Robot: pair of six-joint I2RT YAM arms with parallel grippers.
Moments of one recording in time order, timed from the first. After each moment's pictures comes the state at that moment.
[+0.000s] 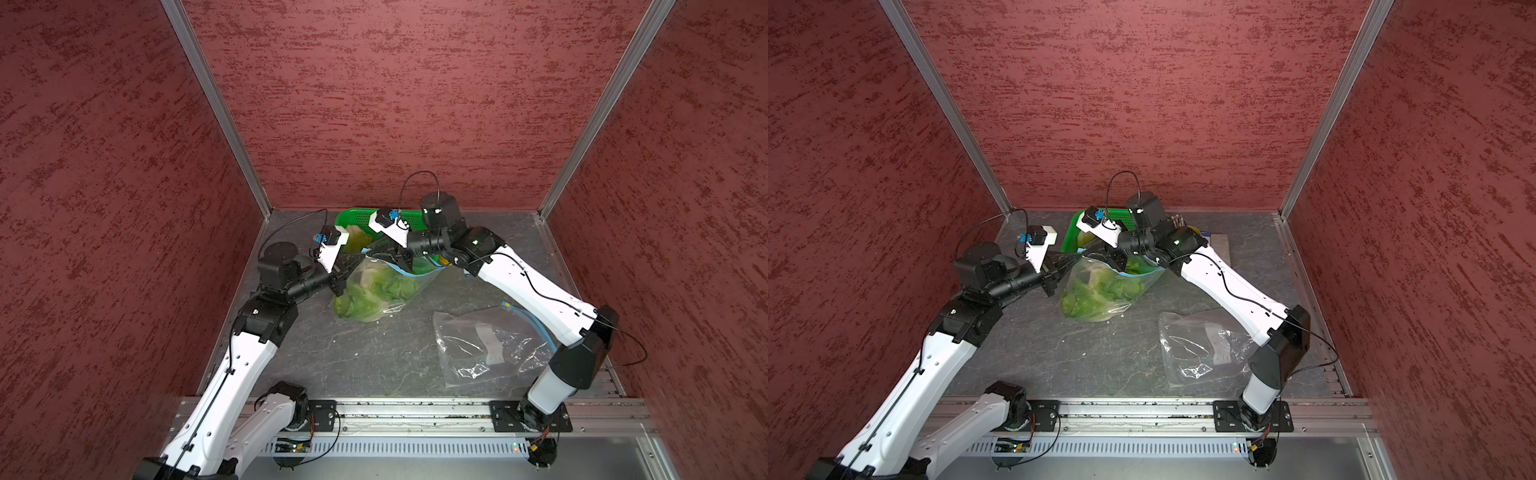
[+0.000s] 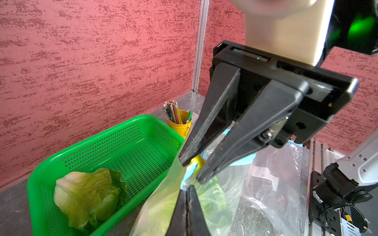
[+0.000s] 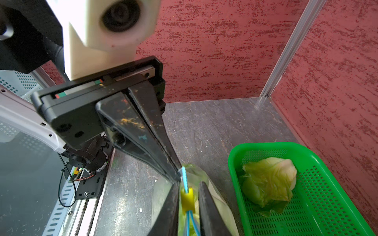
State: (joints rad) left arm -0.26 0.88 0.96 -0.29 0.62 0.05; right arm 0.75 1.69 1.78 -0.53 -0.64 -0.32
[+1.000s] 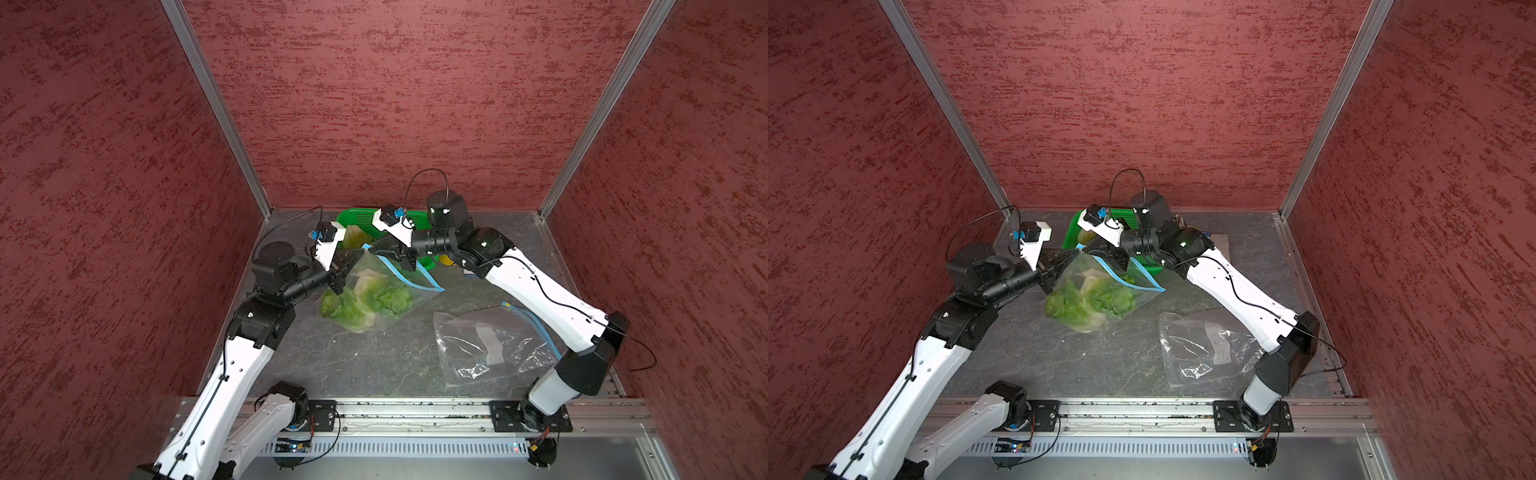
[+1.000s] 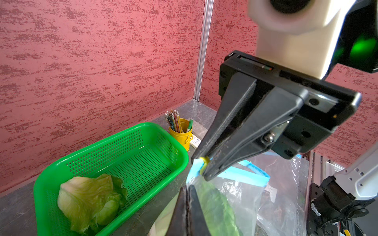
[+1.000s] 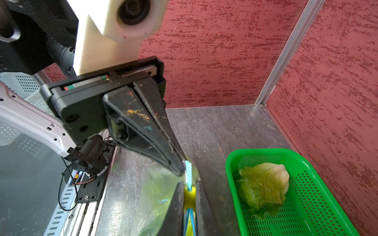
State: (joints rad) left arm -0.28 0.86 1.01 -0.31 0.57 0.00; right arm 0.75 1.64 1.77 -0.53 -0.62 -0.31
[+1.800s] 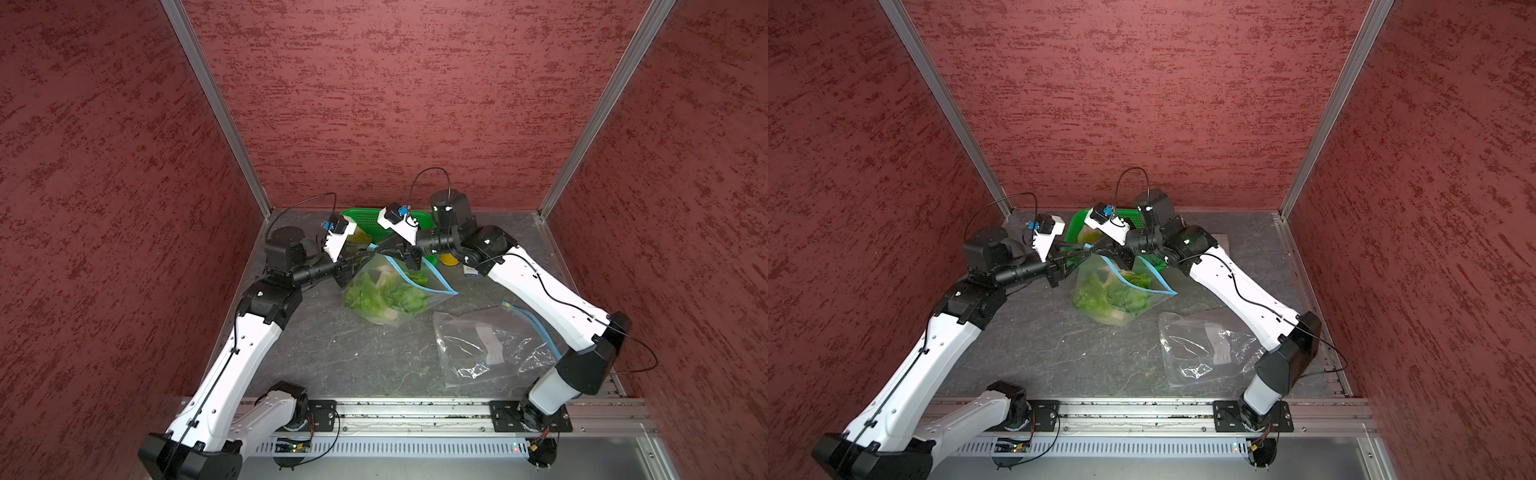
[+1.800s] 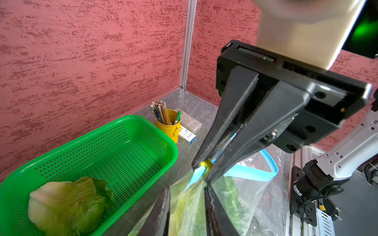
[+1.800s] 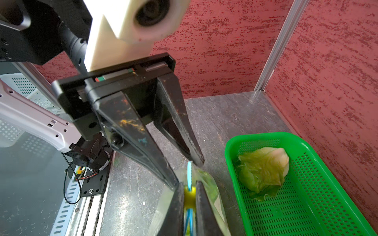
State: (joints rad) left arm -0.27 1.00 1.08 -0.36 0.70 0.06; right arm 0.74 1.64 1.77 -0.58 -0.63 -0.30
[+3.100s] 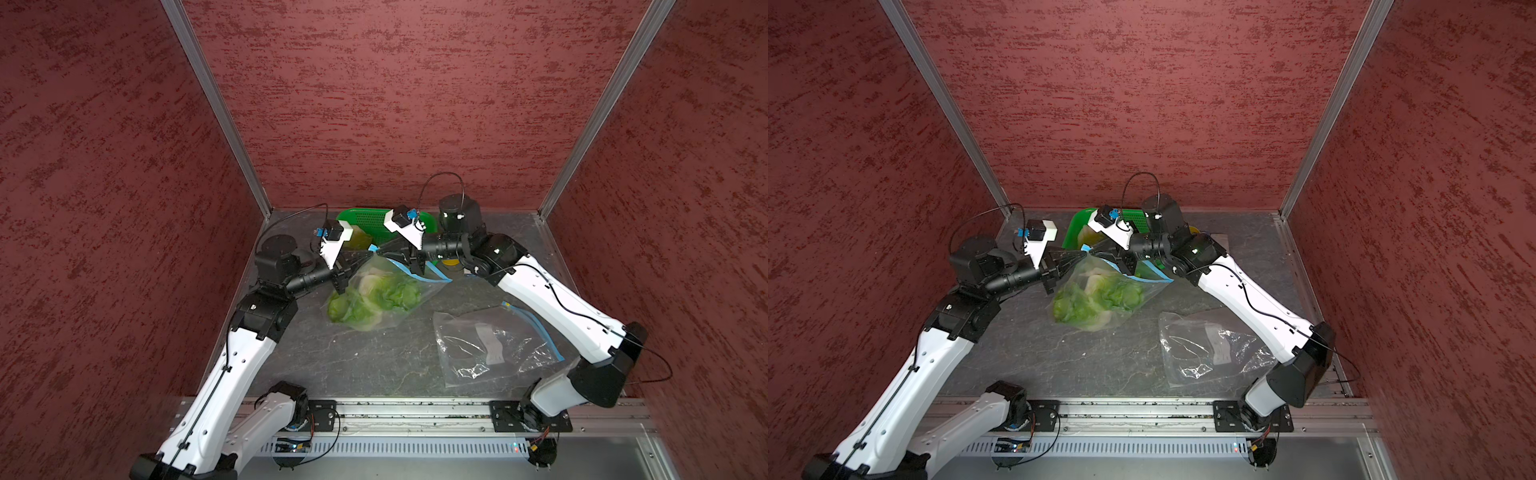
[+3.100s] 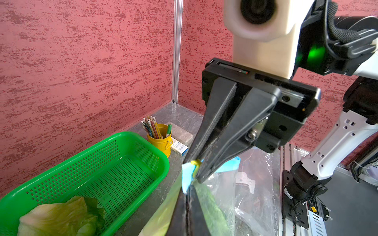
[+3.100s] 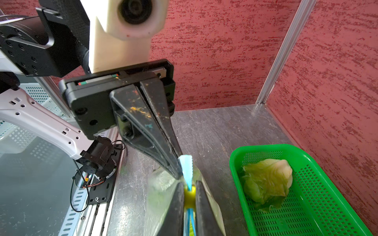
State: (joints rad) left arm -0.28 0.91 1.04 -0.29 0.72 0.02; right arm 0.73 1.54 1.66 -0.48 -0.63 -0.25
